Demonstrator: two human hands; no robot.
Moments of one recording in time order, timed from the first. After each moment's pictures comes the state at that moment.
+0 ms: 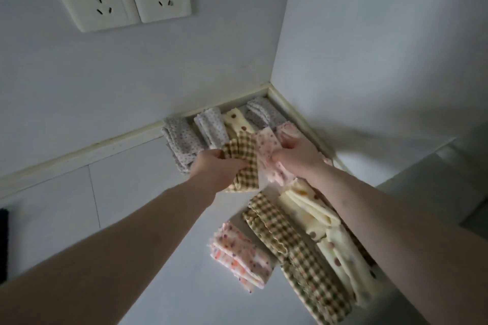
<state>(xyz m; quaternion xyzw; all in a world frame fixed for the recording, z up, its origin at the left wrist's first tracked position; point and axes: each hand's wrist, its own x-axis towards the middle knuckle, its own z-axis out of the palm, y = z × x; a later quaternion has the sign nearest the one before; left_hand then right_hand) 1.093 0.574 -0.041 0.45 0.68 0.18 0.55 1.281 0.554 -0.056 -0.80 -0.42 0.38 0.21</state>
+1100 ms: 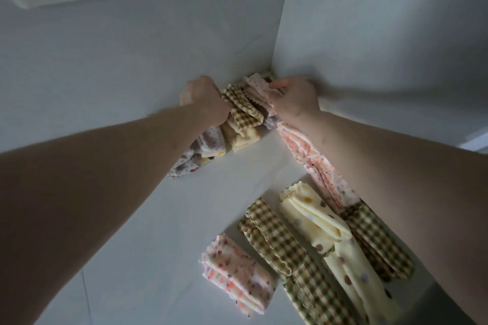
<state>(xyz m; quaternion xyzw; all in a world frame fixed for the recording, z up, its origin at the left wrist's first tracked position) 1.125 0.718 -0.055 0.68 0.68 0.14 0.23 1.311 0.672 -0.066 -0.78 -0.53 0.16 0.28</state>
